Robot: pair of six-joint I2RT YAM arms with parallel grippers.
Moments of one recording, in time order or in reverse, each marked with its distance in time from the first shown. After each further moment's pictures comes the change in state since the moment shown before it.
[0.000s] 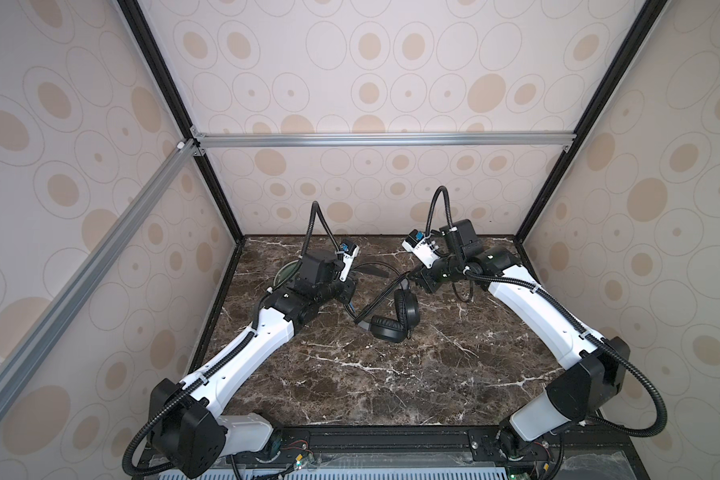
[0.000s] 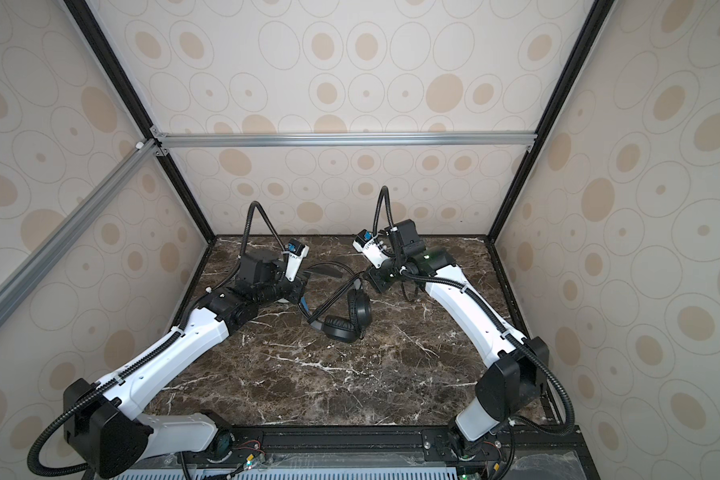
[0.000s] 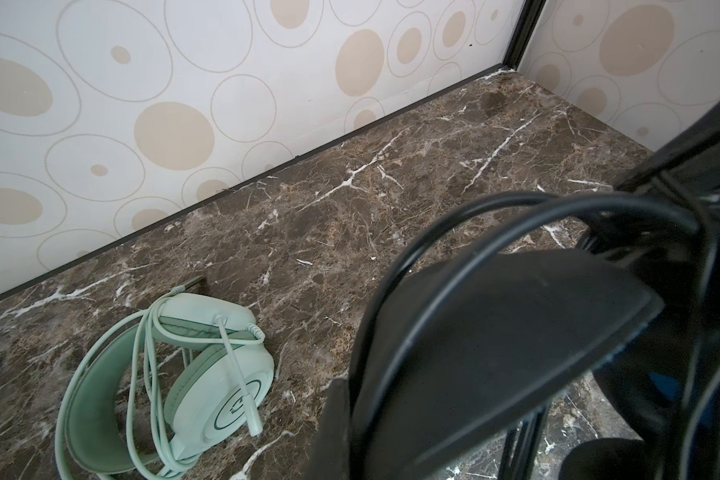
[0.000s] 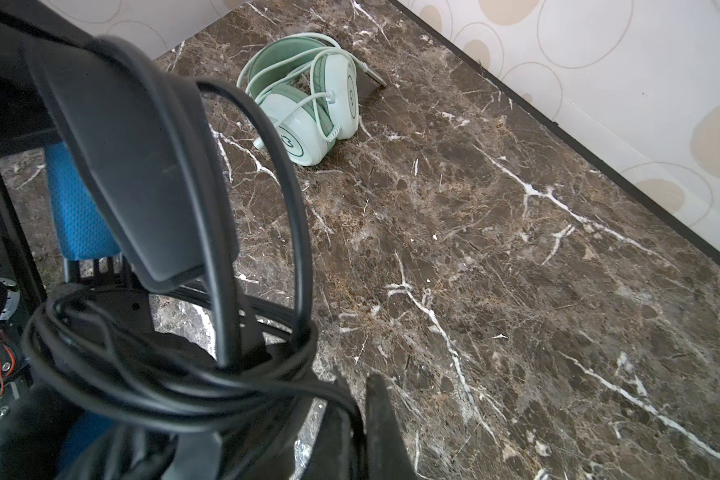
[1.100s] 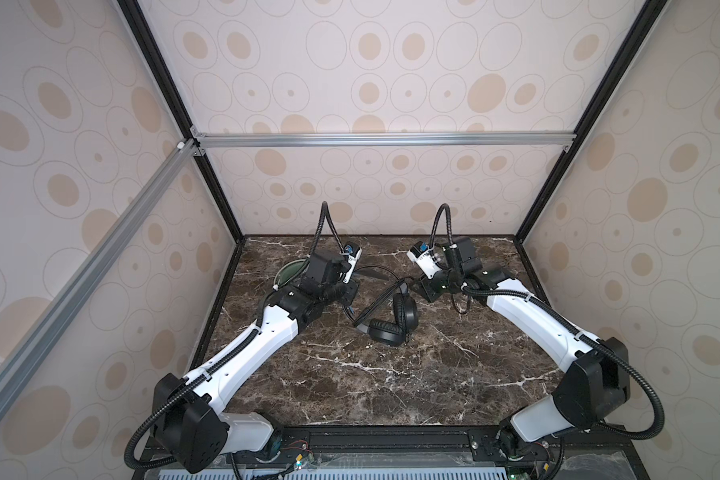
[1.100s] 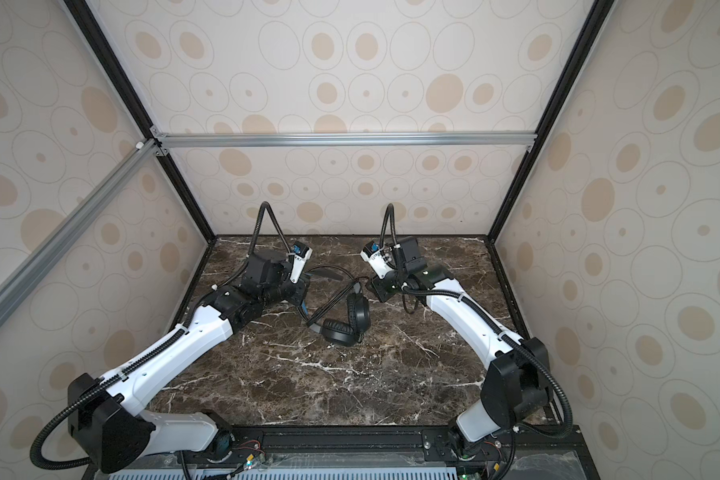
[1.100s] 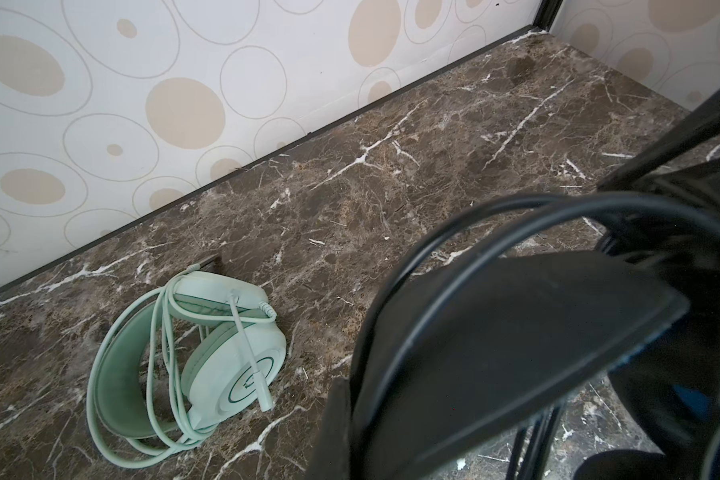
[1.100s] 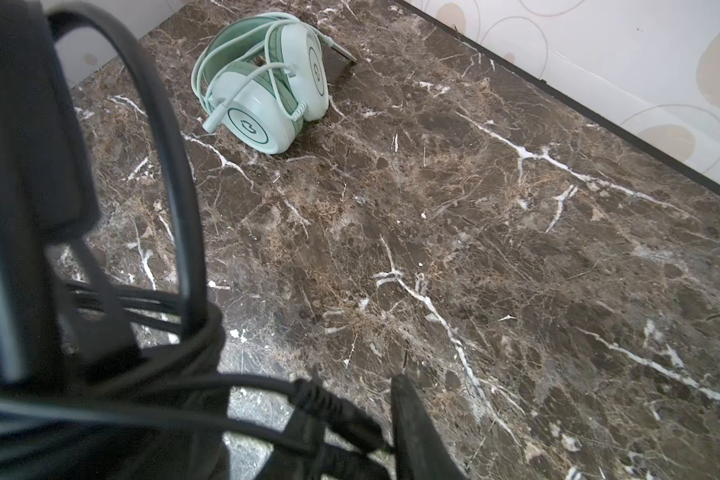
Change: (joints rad) left arm -0.035 0.033 0.041 -0.080 -0.098 0.000; right arm -0.023 -0.057 -0.255 0.224 0.022 0.087
